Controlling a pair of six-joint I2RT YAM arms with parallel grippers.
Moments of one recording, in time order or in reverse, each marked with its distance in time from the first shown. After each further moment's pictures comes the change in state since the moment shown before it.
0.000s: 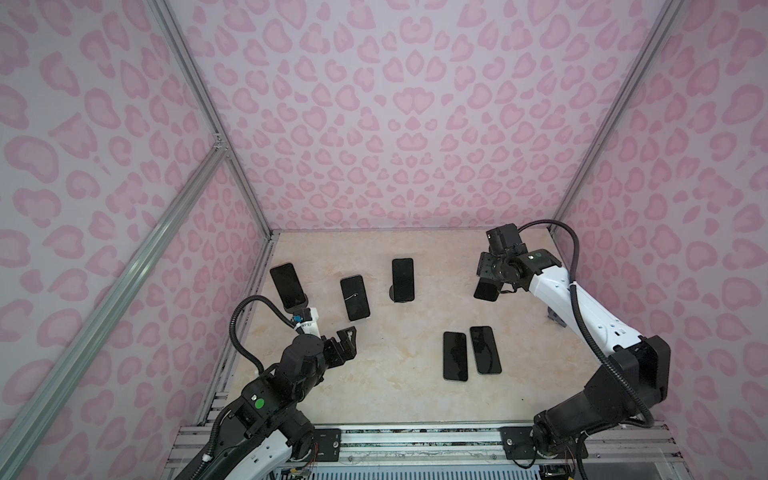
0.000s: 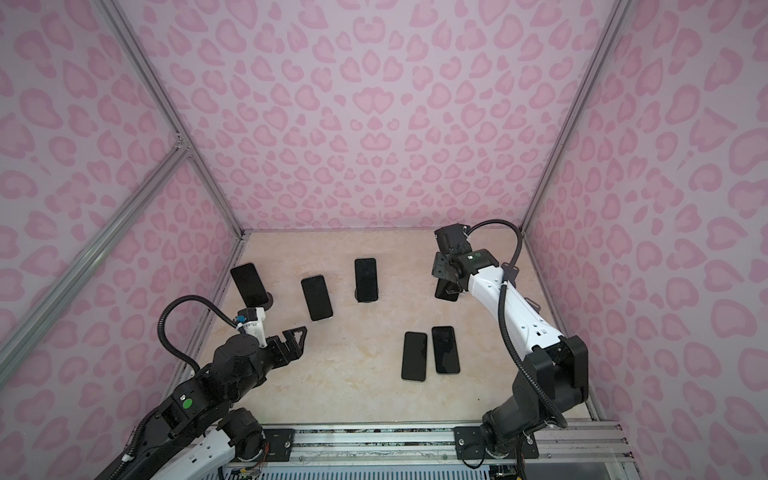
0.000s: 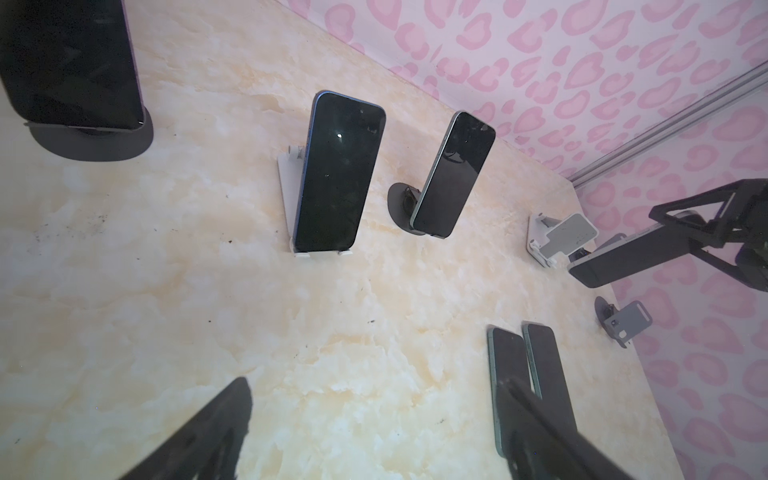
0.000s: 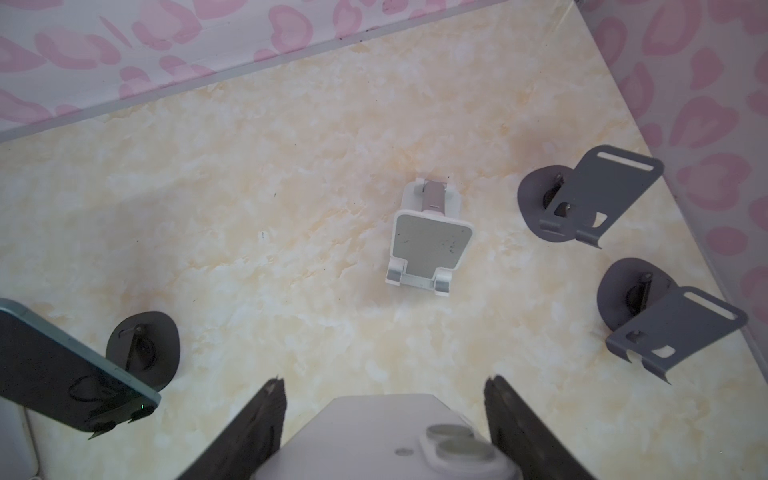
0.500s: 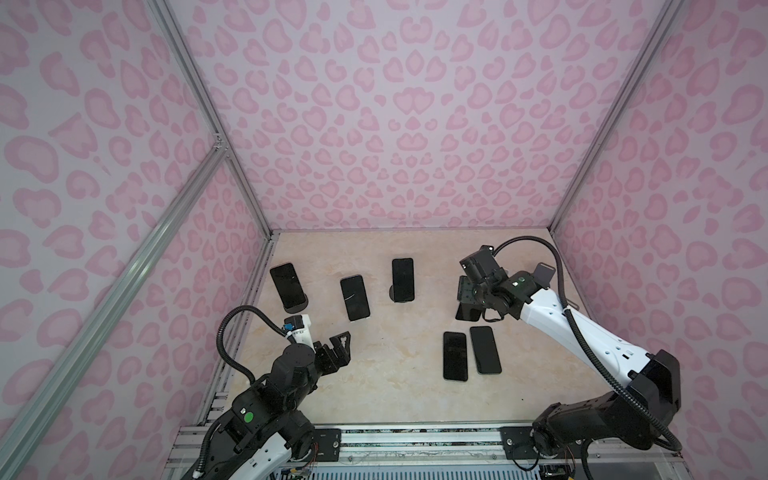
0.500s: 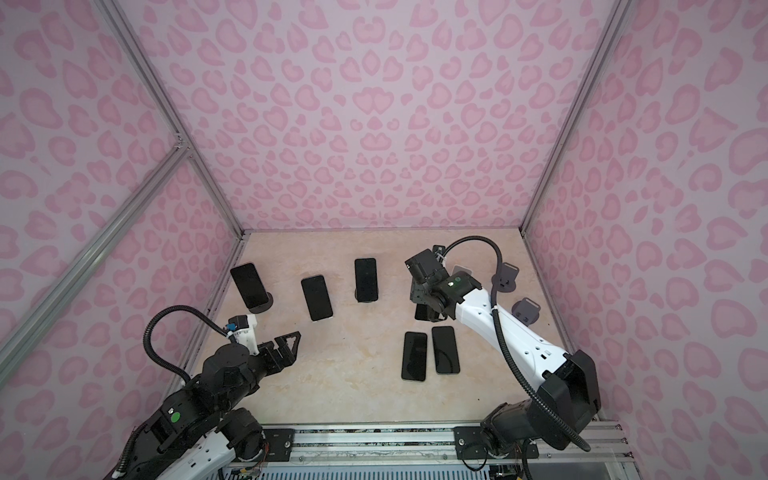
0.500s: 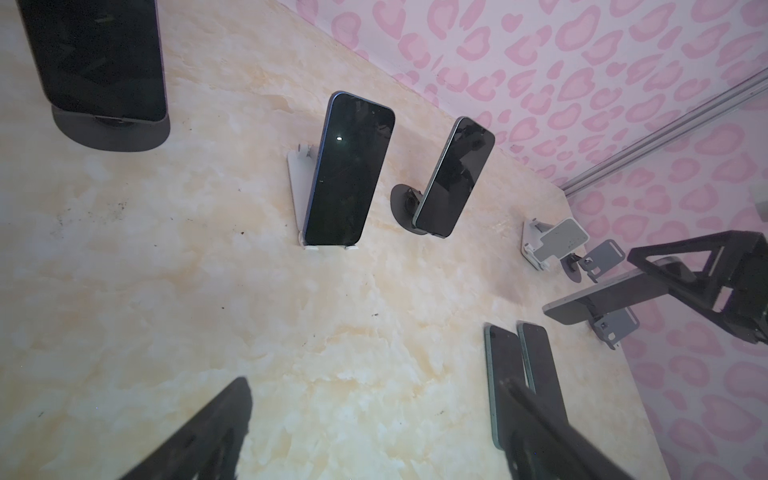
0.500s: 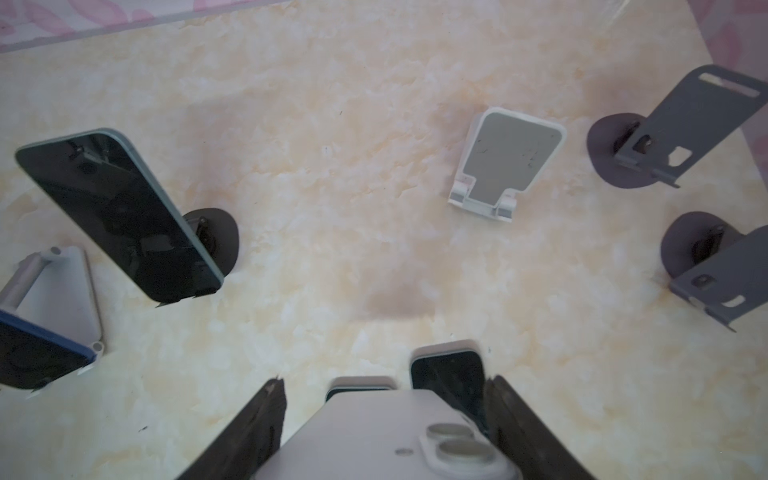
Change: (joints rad) left arm 0.000 -0.096 -0.015 -0.059 -0.001 -0.023; right arm 0.275 -0.094 -0.129 -0.028 0.055 0.143
